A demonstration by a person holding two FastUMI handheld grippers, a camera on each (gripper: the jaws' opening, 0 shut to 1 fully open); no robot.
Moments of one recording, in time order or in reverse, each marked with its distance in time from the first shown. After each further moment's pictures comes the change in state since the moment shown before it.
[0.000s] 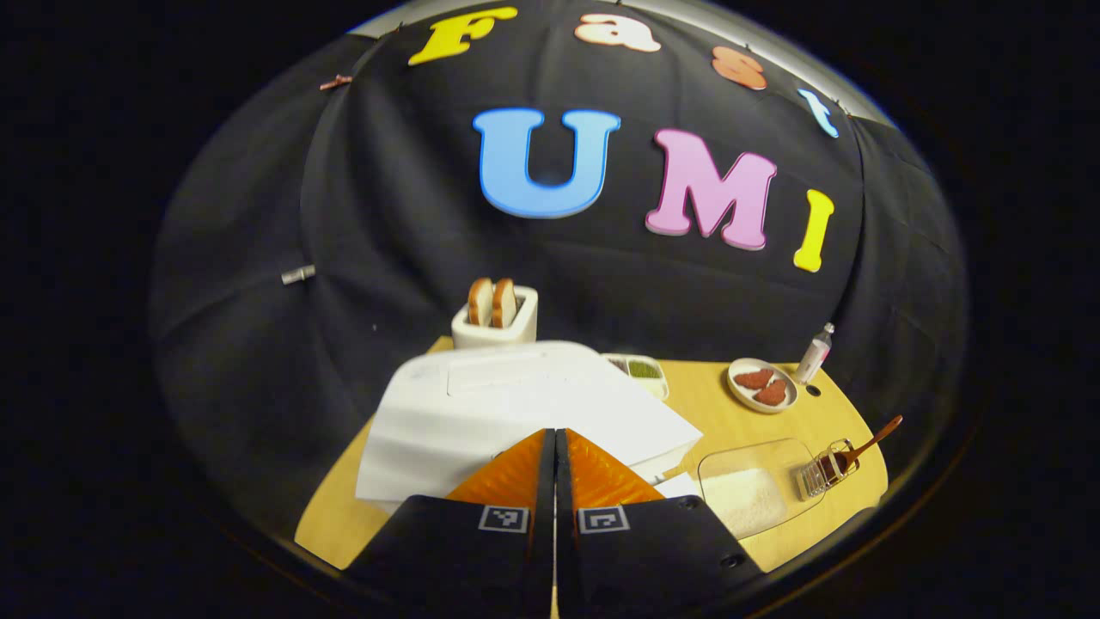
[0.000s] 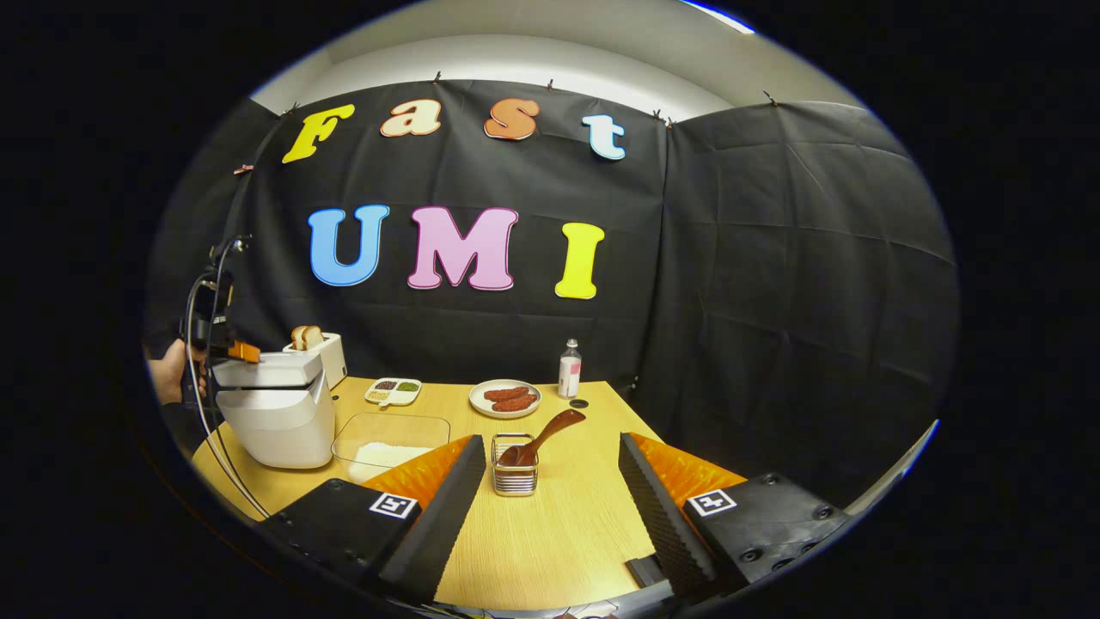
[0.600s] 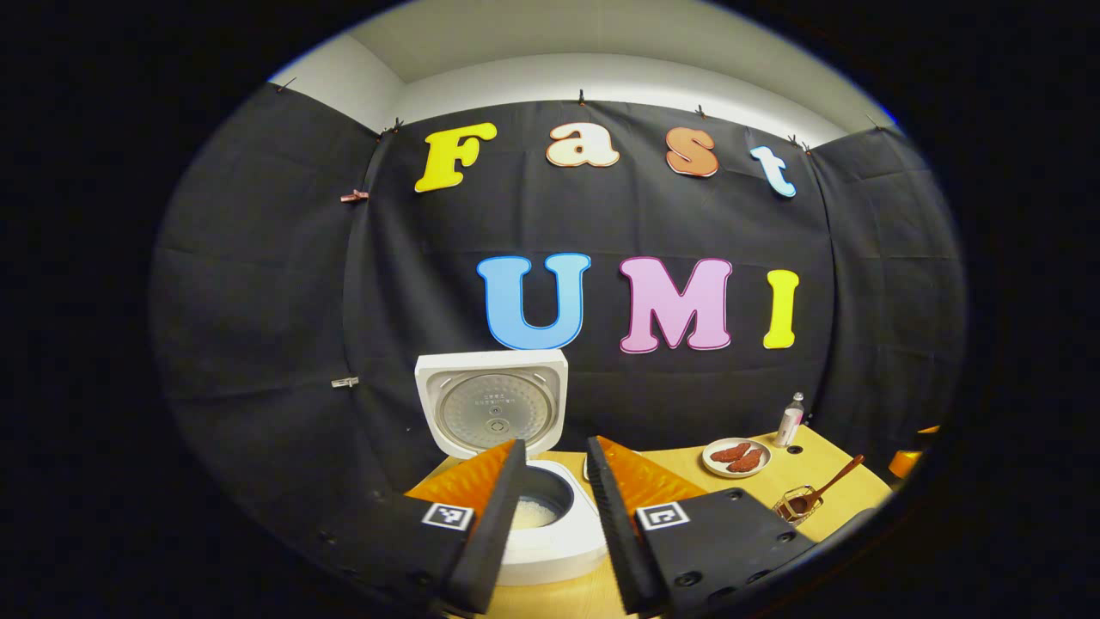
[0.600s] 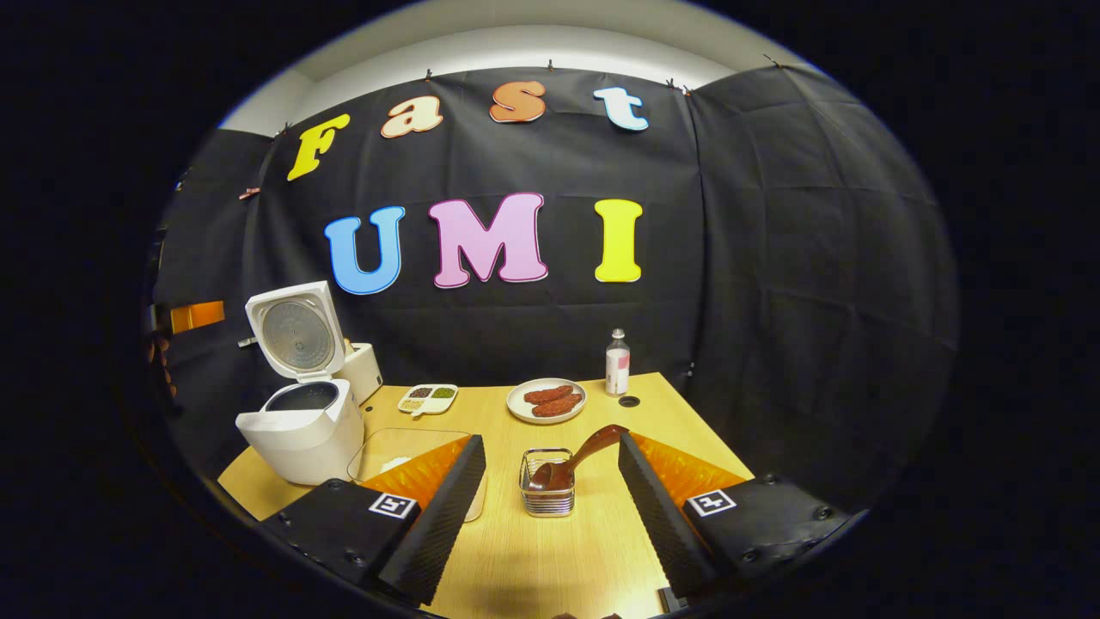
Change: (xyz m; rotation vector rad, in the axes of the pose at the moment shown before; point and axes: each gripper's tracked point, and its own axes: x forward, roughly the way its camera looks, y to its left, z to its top) left arm -0.153 -0.068 0.062 0.037 -0.294 0.071; right arm 0.091 0.004 -0.016 0.124 0.078 0.193
